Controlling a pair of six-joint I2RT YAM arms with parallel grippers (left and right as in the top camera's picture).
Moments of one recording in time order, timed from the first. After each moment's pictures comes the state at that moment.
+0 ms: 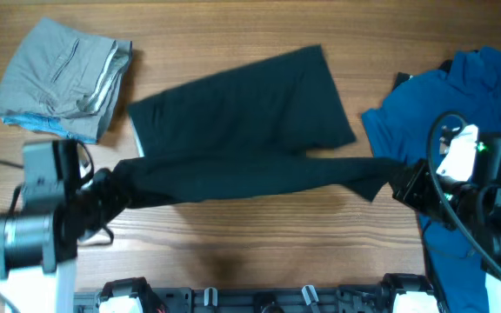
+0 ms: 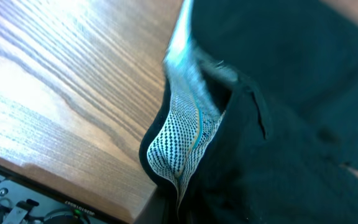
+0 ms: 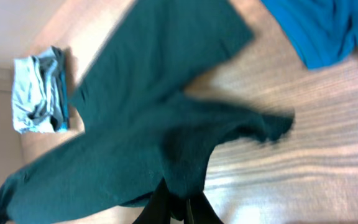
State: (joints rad) left arm 0.11 0.93 1.16 -1.38 0.07 -0.59; right arm -0.06 0.92 1.30 -1.34 -0.37 0.49
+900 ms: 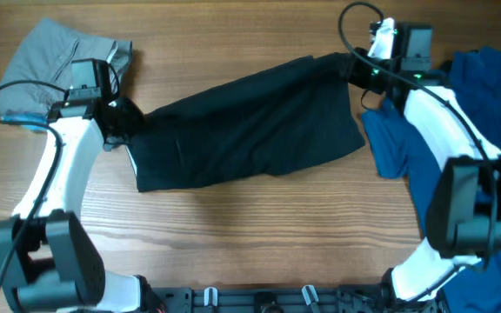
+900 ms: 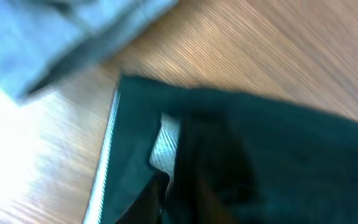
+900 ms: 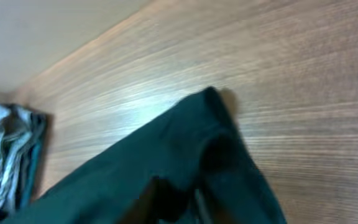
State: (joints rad) left arm 0.10 1.65 1.16 -0.69 0.02 -0.57; right arm 0.00 1.89 1.30 -0.20 -0.47 0.40
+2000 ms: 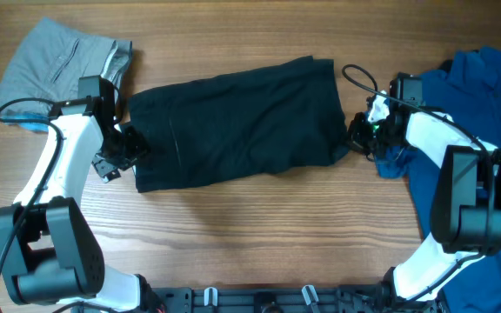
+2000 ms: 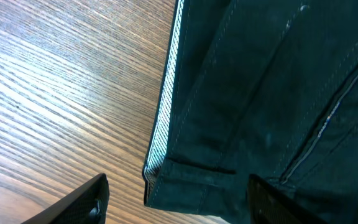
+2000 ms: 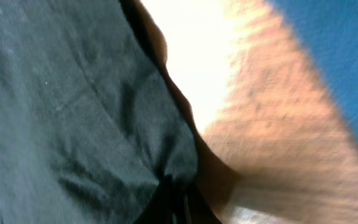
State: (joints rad) left arm 0.12 1.69 1.15 -1.02 0.03 -0.44; right arm -0.08 1.90 1.04 -0.52 -0.50 0.35
